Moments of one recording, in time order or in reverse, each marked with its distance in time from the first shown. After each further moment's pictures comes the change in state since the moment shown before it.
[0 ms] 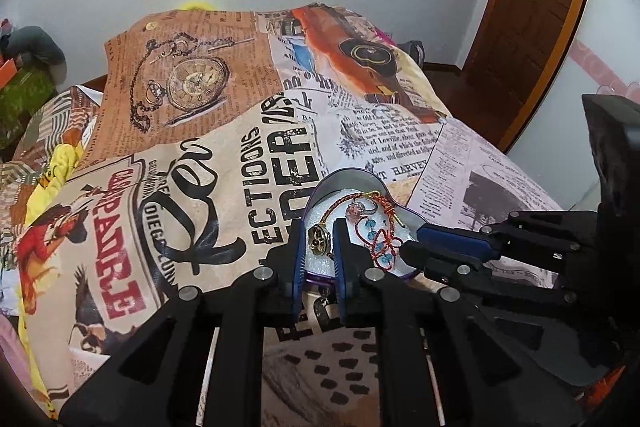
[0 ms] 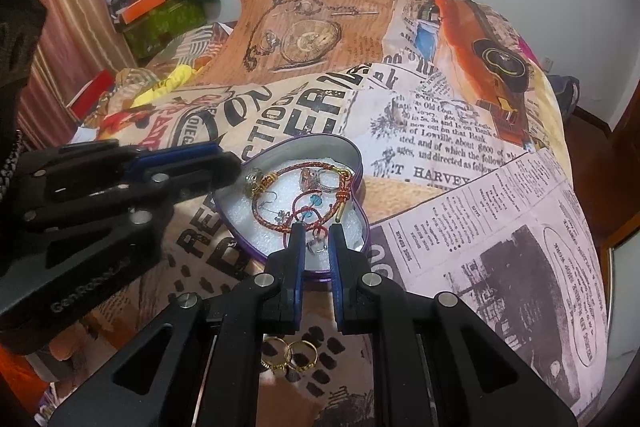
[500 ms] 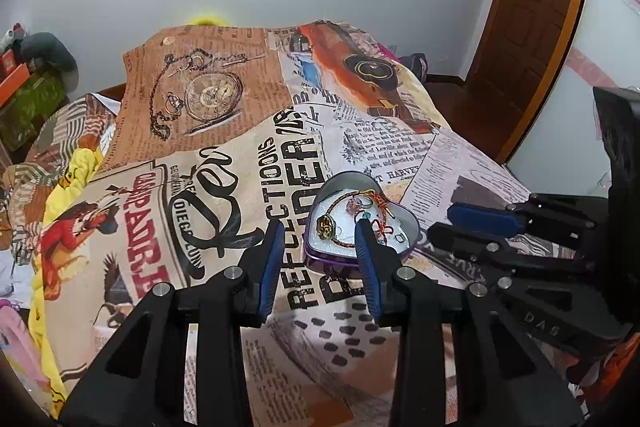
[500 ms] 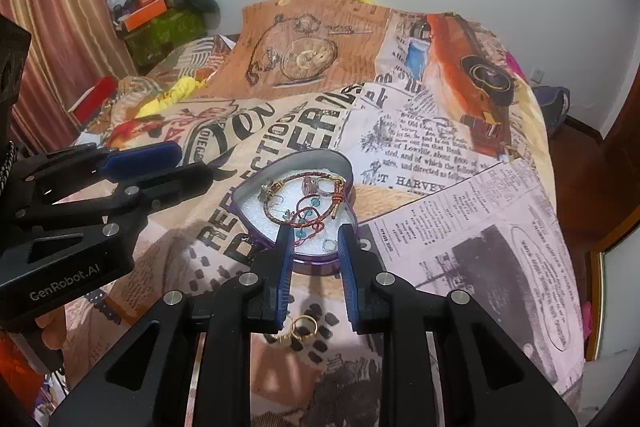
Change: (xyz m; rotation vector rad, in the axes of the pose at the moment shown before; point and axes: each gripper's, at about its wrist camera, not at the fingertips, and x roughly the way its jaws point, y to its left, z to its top) left arm -0.044 -0.002 -0.009 0.002 -0.047 0.027; right arm -0.037 0.006 -0.002 -0.009 -0.047 -0.022
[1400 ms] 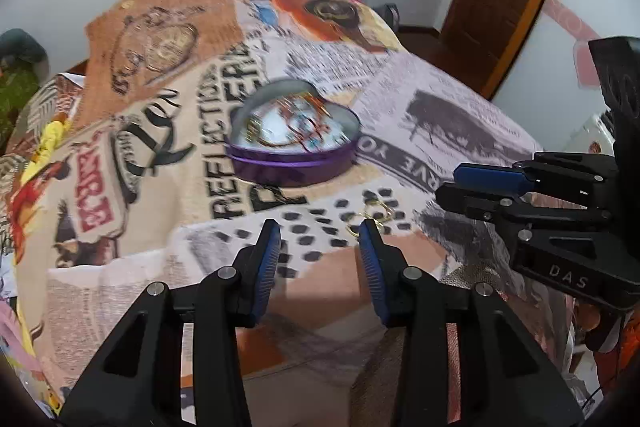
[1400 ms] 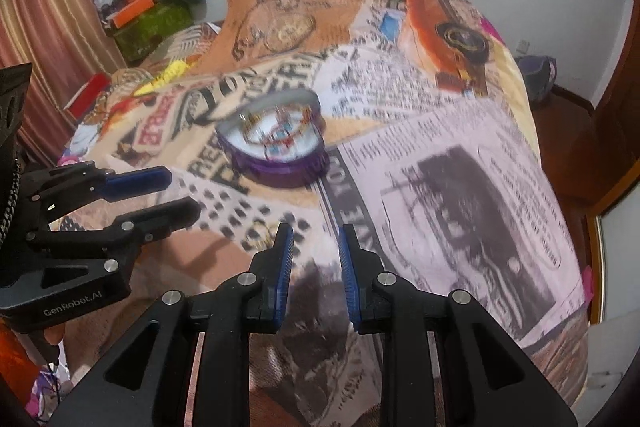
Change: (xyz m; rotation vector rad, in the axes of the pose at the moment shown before) left arm 0.022 -0.045 -0.054 0.073 0.172 -0.079; right arm -0.015 -0.022 -0.050 0.067 0.072 -0.009
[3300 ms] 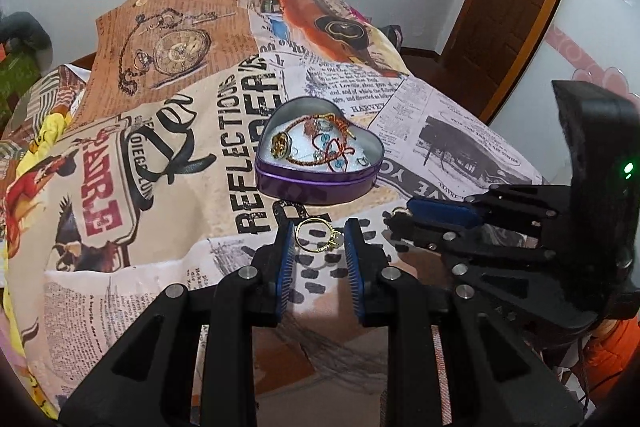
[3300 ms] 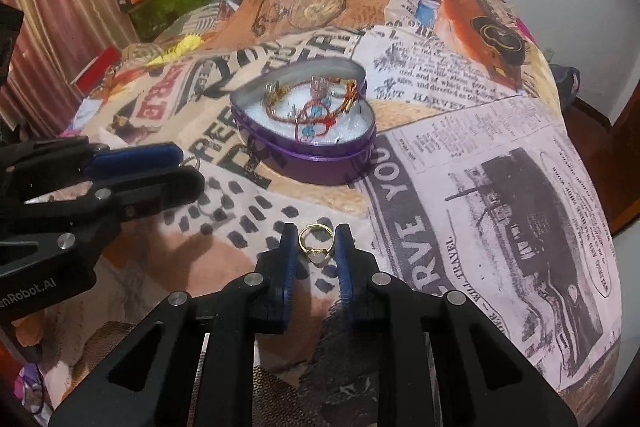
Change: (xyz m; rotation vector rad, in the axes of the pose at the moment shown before) left arm -0.014 0.028 0.002 -0.068 -0.082 -0.026; right arm 0.036 0.021 0.002 -0.075 0.011 0.035
